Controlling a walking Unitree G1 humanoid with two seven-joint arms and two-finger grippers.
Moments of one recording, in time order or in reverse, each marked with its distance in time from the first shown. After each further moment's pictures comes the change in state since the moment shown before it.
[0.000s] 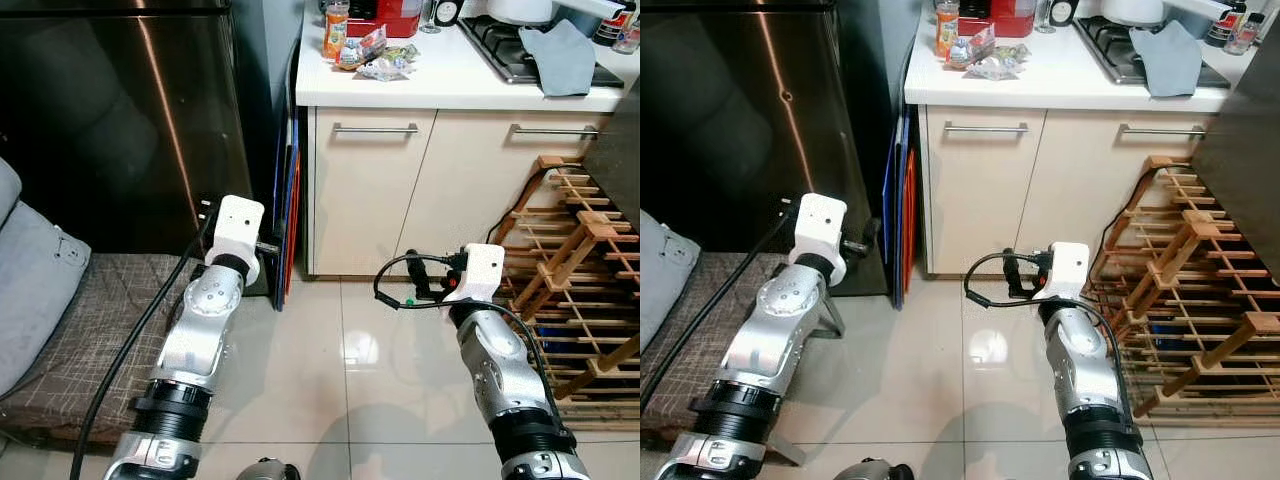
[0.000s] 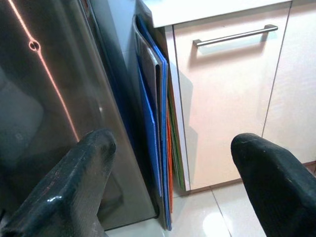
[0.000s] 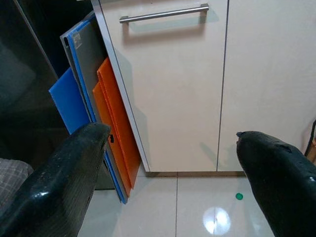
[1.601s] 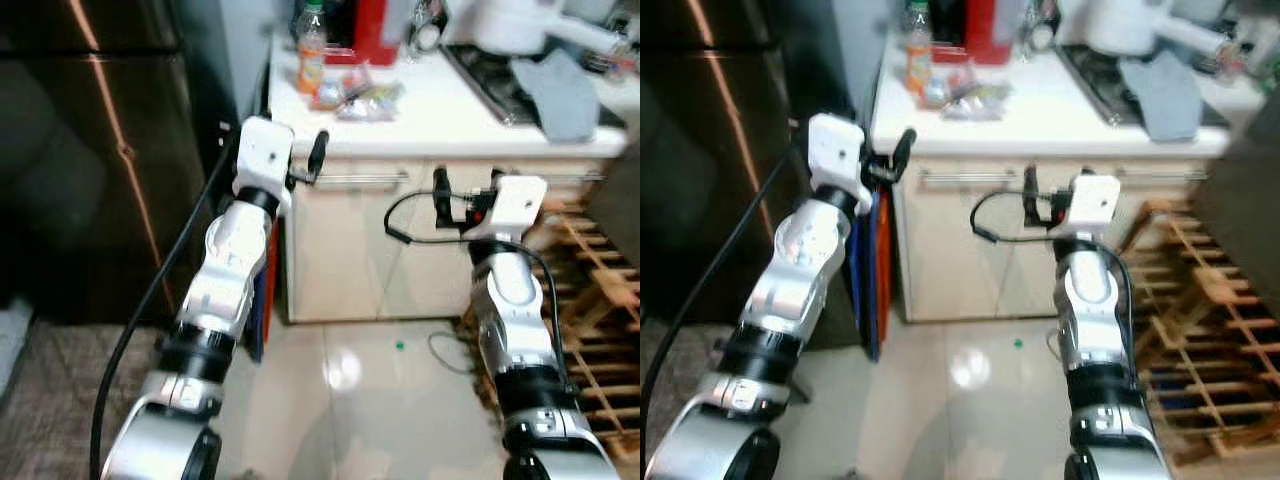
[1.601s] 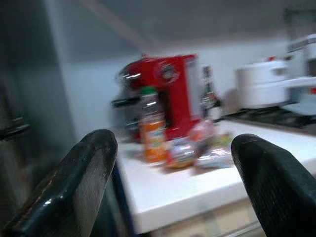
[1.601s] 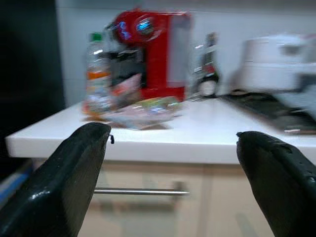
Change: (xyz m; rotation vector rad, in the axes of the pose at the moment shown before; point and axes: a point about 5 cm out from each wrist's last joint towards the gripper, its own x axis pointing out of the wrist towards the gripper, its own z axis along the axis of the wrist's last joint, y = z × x) left arm 0.021 -0.013 0.100 0.009 -0.490 -0.078; right arm 0.021 0.022 0.084 -0.144 -0.414 -0.016
